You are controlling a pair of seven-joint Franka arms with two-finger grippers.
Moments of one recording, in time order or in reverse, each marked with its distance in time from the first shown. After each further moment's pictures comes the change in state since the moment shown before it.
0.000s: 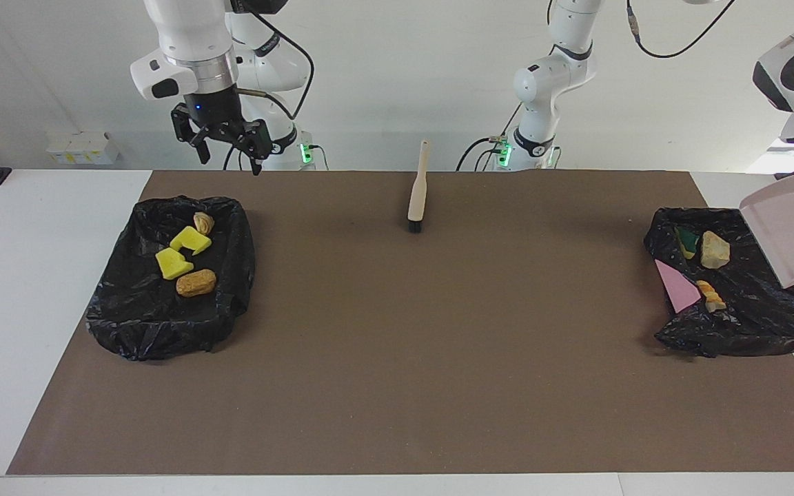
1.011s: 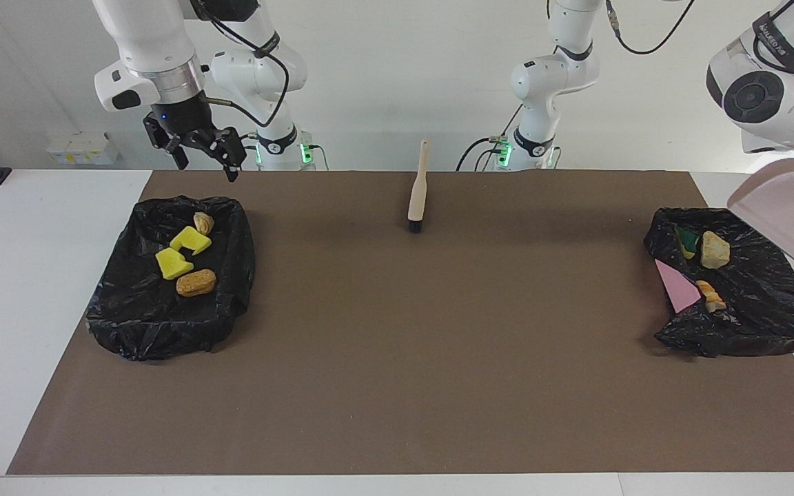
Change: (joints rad) left arm -0.214 -0.031 -0.025 0.000 0.150 -0.464 -0.442; right arm -0.068 0.014 -0.002 0.008 0.038 -0.011 -0.063
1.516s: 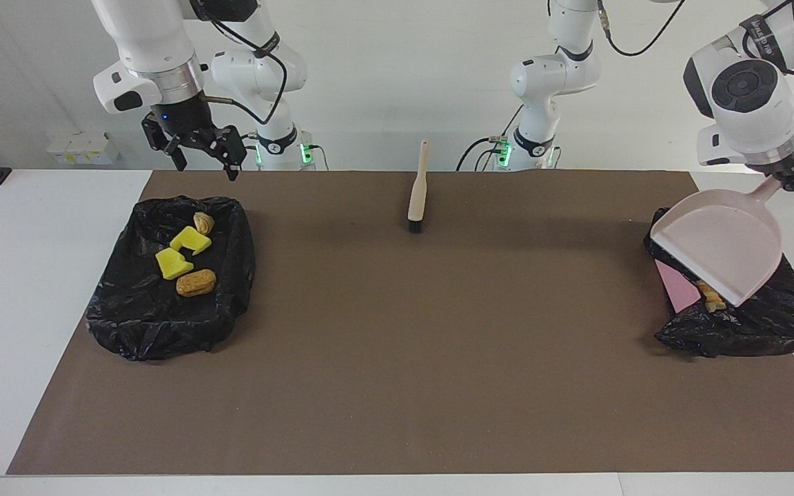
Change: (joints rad) left arm -0.096 -0.001 -0.007 -0.001 -0.399 -0.024 -0.088; right arm -0.001 0.000 -0.001 -0.001 0.000 0.000 -0.030
